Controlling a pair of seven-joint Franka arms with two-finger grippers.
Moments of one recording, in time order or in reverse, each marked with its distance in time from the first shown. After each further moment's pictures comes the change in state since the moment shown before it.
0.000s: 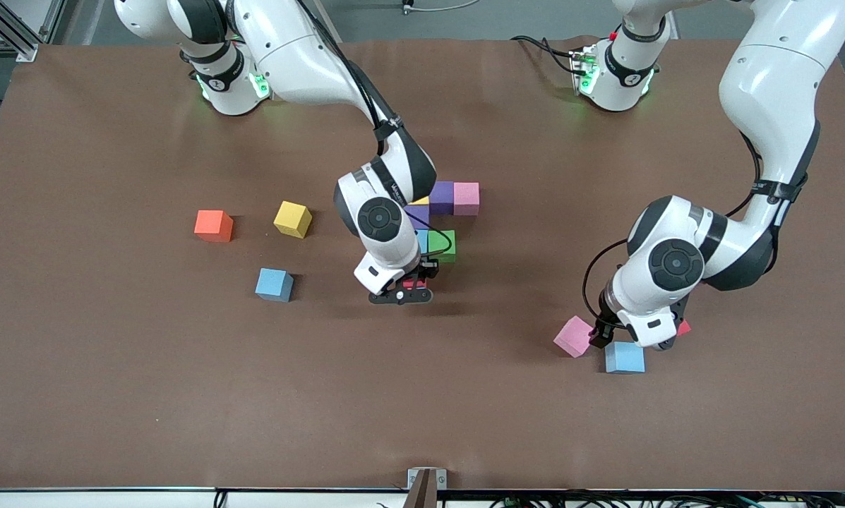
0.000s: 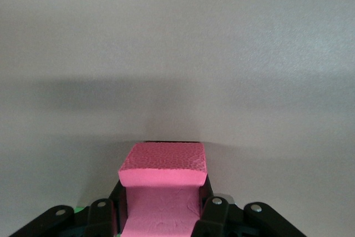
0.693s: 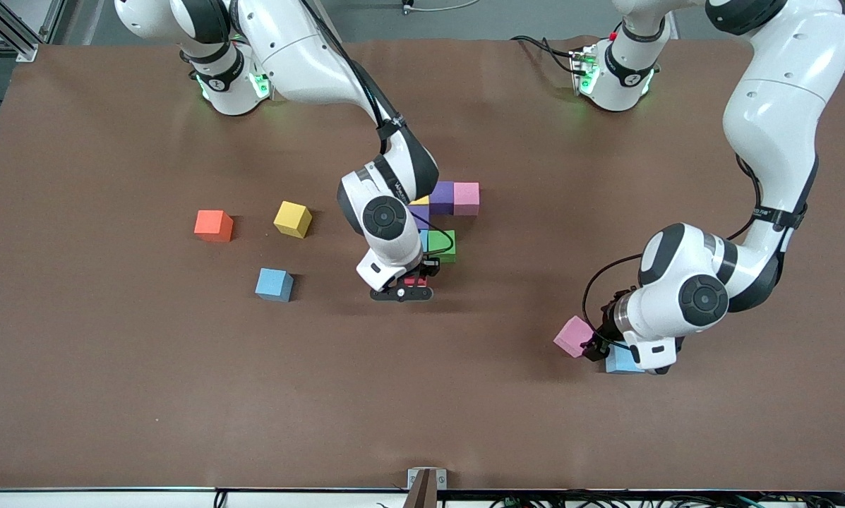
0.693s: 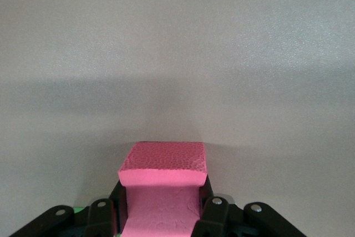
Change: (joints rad) left arm 0.009 0.153 0.003 0.147 -0.088 0.000 0.228; right arm 0.011 0.003 -0.004 -0.008 -0.003 -0.002 0.040
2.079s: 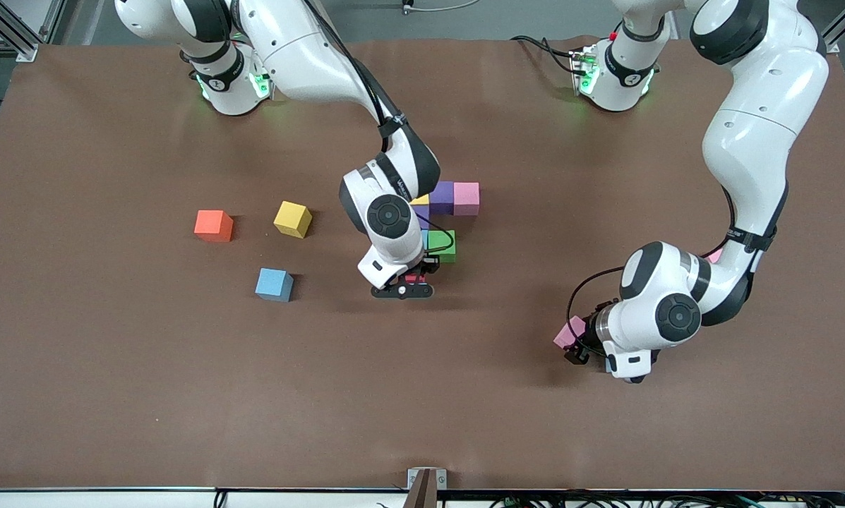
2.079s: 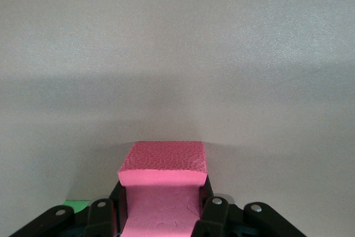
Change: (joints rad) left arm -0.055 0.102 0.024 0.070 0.000 0.030 0.040; right arm 0.009 -0.001 -0.005 0.002 -0.018 -0.031 0.012
